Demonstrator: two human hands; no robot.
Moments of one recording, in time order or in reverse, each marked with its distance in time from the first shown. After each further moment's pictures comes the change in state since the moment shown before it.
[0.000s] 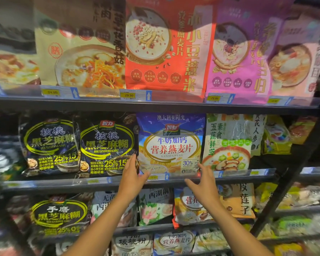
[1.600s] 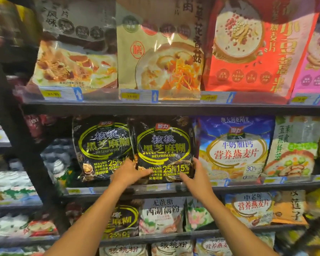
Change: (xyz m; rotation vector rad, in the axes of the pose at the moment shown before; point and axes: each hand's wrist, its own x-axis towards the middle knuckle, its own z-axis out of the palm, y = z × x) left_hand 0.080 -0.129 -0.205 0.301 -0.221 -0.295; right_hand -0.006 -0.186 0.180 0.163 -0.122 0.019
